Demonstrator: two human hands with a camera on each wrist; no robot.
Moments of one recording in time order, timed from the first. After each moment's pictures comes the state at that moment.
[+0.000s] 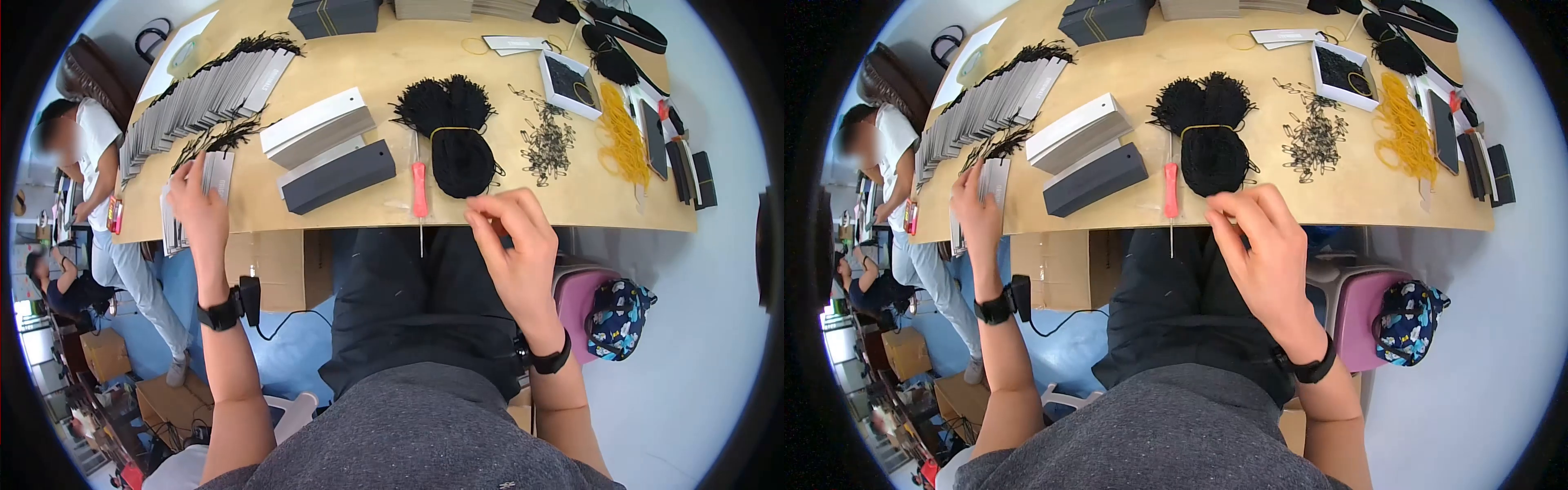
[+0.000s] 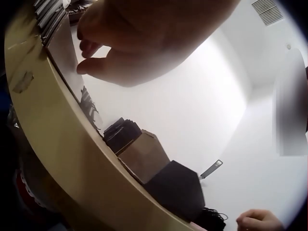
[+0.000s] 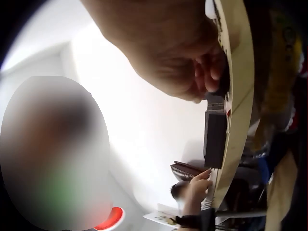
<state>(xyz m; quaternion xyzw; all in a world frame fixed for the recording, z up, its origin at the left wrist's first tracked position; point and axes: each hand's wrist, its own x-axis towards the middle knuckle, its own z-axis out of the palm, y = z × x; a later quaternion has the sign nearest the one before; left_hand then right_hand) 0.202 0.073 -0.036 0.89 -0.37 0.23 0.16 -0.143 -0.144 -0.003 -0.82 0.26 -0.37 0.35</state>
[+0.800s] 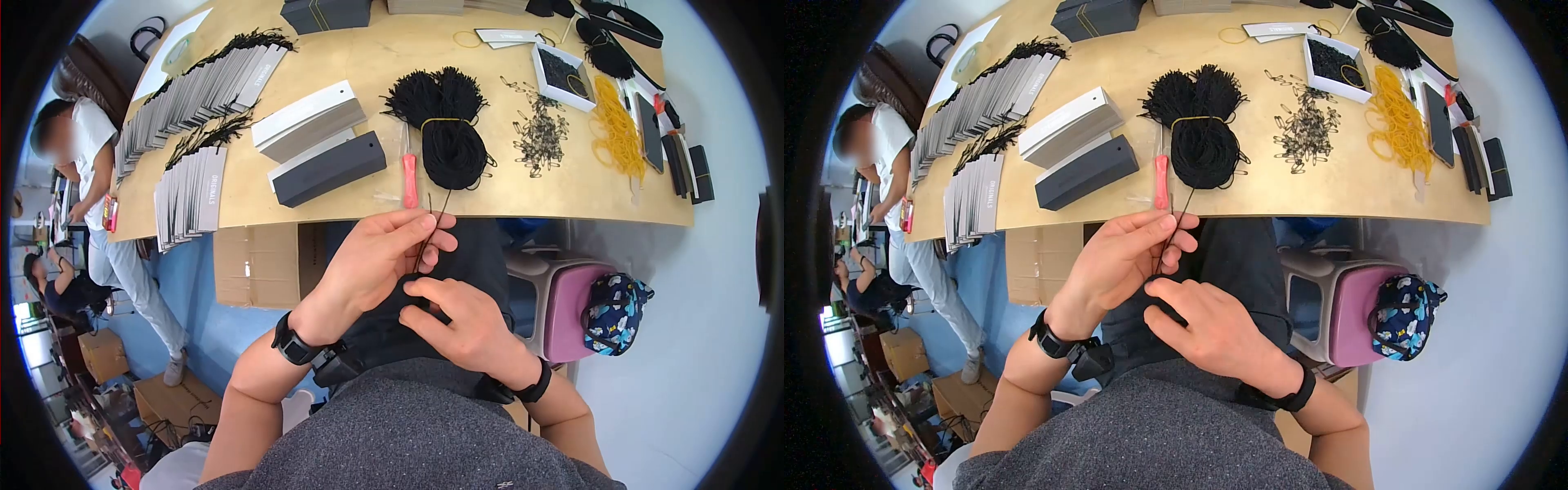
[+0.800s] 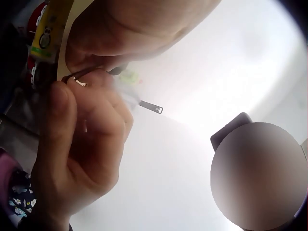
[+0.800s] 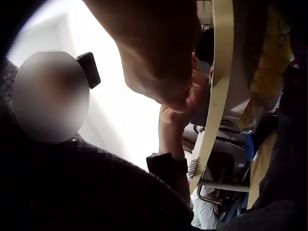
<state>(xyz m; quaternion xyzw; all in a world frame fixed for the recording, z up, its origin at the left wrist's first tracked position) 0.002 -0.027 -0.011 0.43 -0.10 -0.67 0.60 -0.171 -0.085 -0.012 -0.92 0.01 -0.27 0.28</state>
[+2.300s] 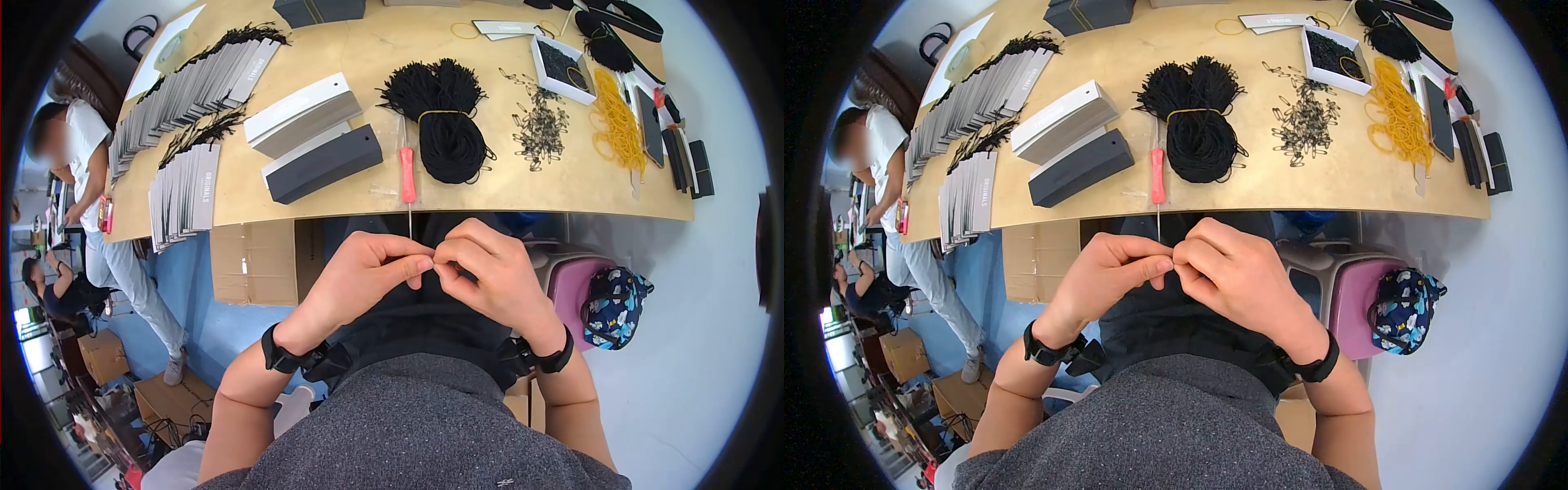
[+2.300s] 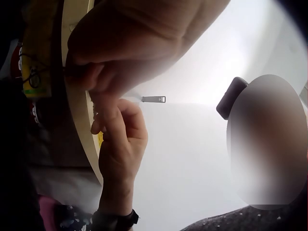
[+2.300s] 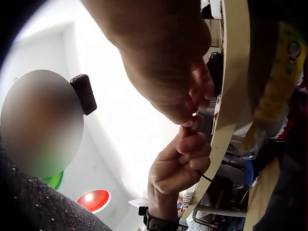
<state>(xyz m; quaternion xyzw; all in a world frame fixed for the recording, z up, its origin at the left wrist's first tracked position) 0.001 -0.005 0.004 0.62 -0.30 -0.57 0.44 -0.163 -0.133 -0.006 -0.90 0.09 -0.24 0.36</state>
